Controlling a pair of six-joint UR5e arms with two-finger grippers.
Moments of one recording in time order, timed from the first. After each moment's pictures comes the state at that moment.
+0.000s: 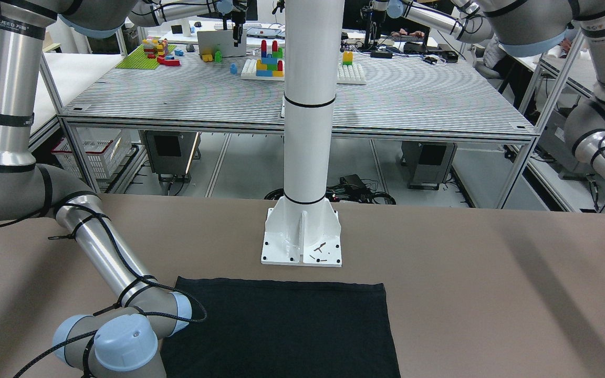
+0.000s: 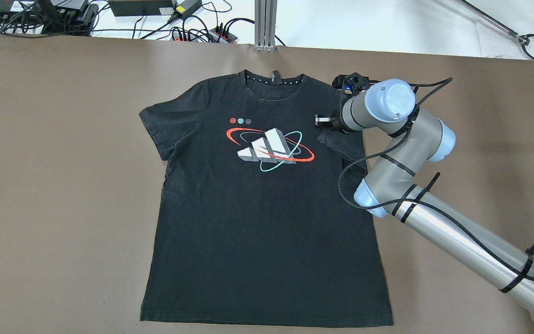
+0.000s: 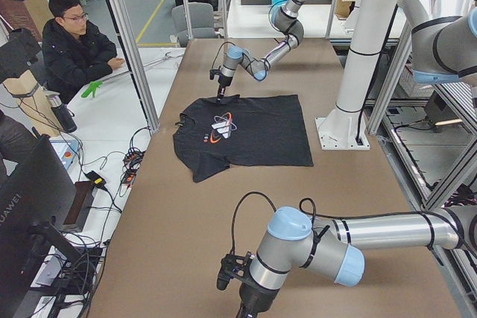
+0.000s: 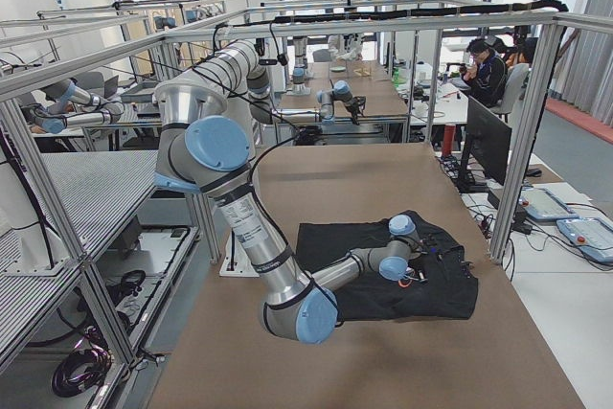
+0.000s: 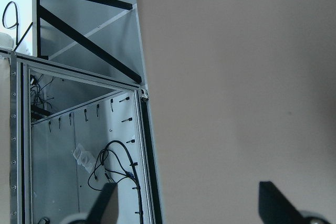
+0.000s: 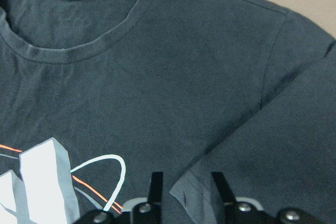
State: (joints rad) left arm -1.64 -1.42 -1.67 -2.03 -1.82 0.08; right arm 0.82 -0.89 1.26 -0.92 1.85 1.05
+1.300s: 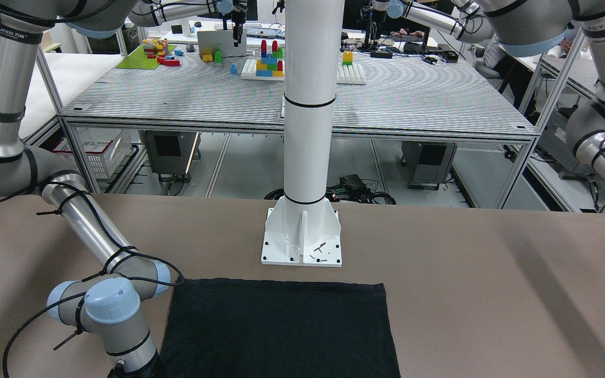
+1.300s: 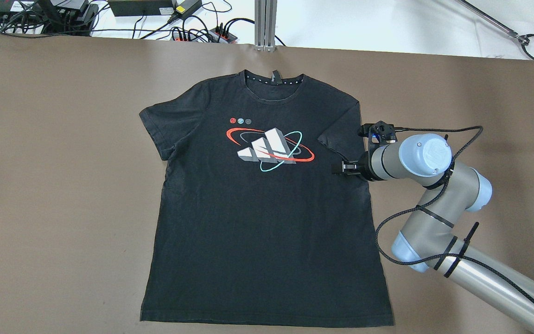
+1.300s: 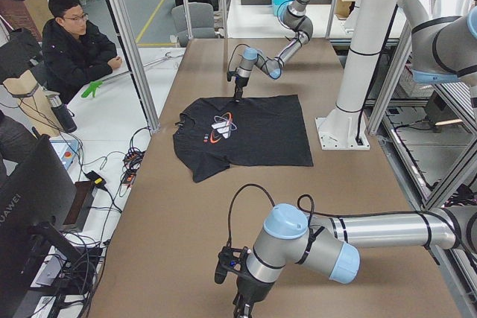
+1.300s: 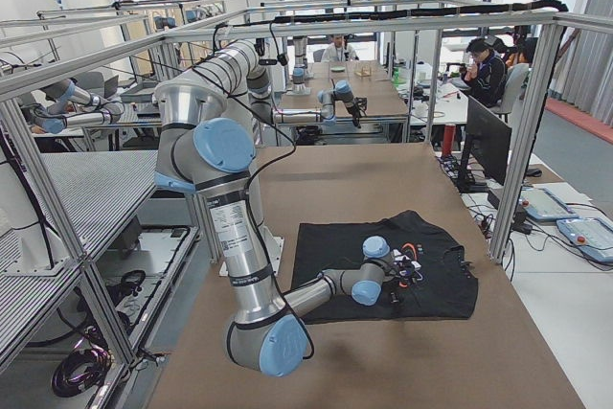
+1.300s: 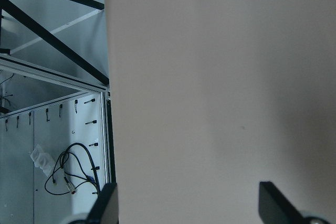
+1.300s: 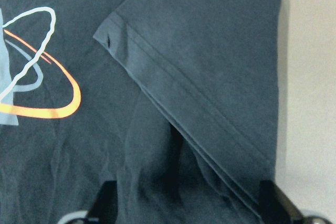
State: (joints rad) left arm -1.63 -1.43 -1.67 -2.03 -1.93 -0.01; right arm 0.73 -1.16 1.50 -0.91 1.85 1.06
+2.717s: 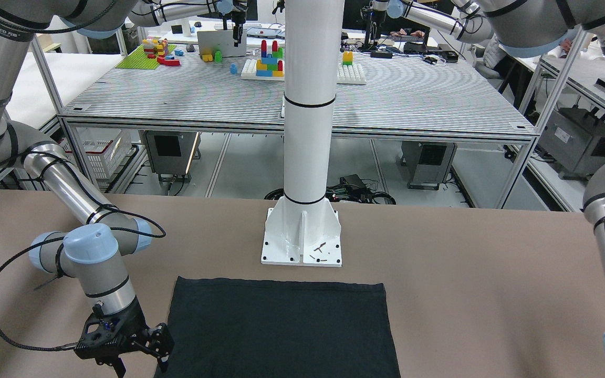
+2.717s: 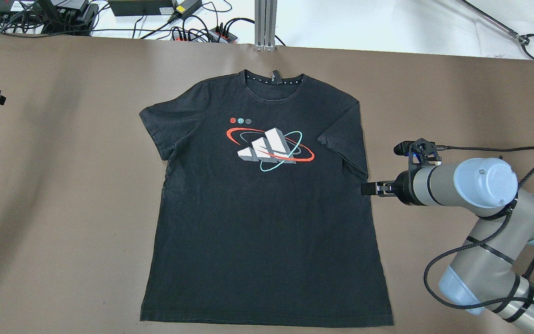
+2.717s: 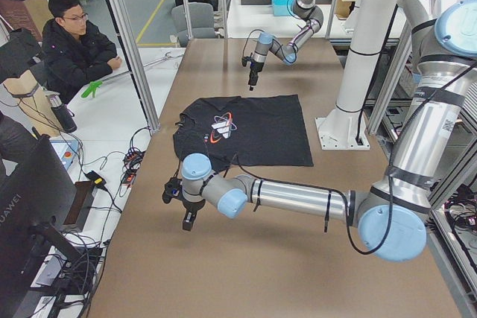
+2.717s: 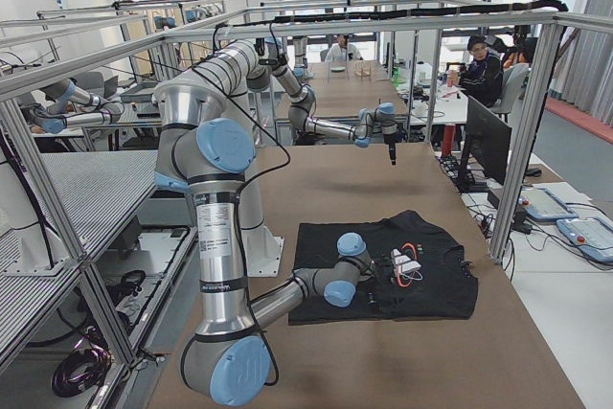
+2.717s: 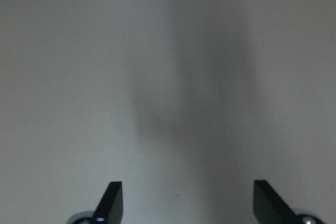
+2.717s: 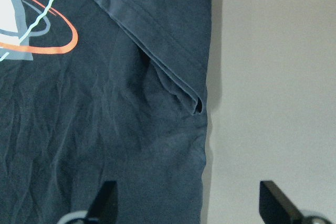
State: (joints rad) left arm -1.27 -2.02 -1.26 -2.03 -2.32 -0.47; right arm 0.72 -1.38 1.80 -0.98 1.85 1.09
